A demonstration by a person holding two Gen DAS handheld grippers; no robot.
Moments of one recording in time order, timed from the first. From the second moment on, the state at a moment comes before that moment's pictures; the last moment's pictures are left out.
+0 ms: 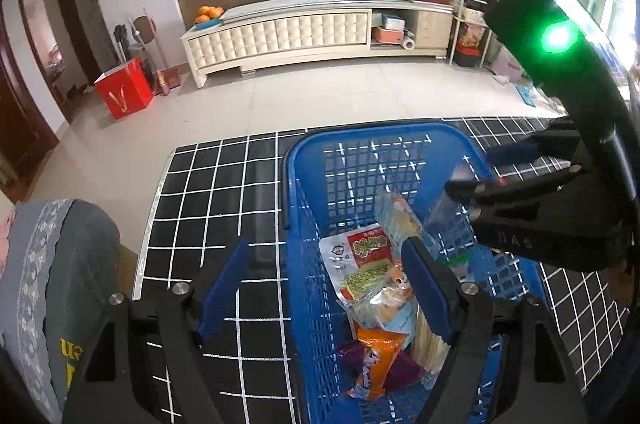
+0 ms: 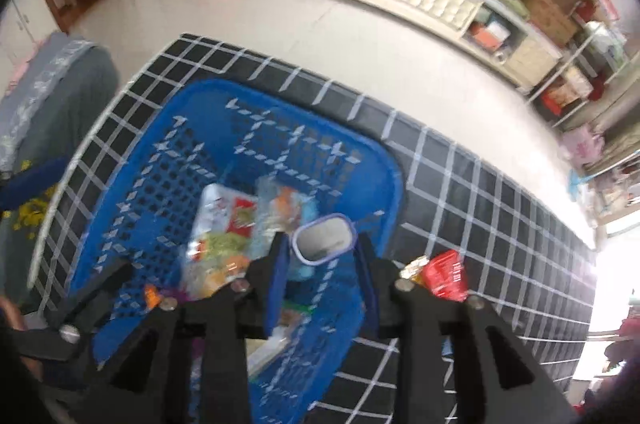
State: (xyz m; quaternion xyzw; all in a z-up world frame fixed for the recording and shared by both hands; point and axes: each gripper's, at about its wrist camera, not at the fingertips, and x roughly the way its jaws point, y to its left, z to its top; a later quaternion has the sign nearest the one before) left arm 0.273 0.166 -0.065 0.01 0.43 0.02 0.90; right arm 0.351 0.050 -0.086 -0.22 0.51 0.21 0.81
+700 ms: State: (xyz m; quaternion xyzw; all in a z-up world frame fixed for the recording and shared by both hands) left arm 0.227 0.102 -0.024 0.05 0.40 -0.02 0.91; right arm 0.296 -0.037 -0.031 -0.14 0.47 0.23 0.84
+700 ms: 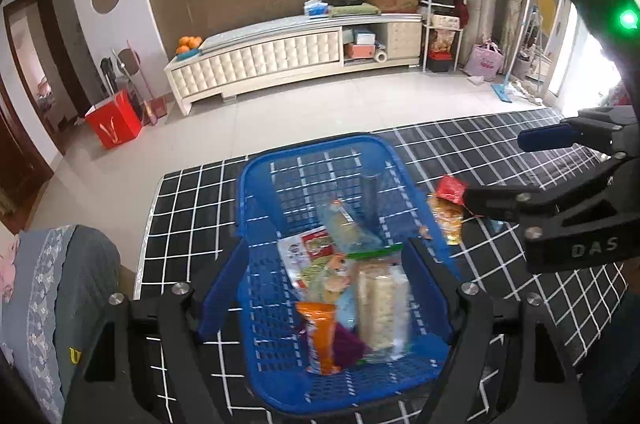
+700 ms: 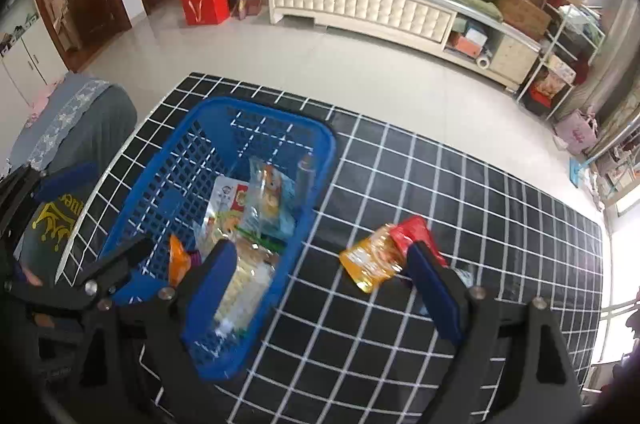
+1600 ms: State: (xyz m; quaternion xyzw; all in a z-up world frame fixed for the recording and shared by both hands) left arm 0.242 -0.076 -0.091 0.09 0.46 -0.08 0.88; right arm 0.276 -0.232 -0.089 -0.07 0.48 0.19 0.85
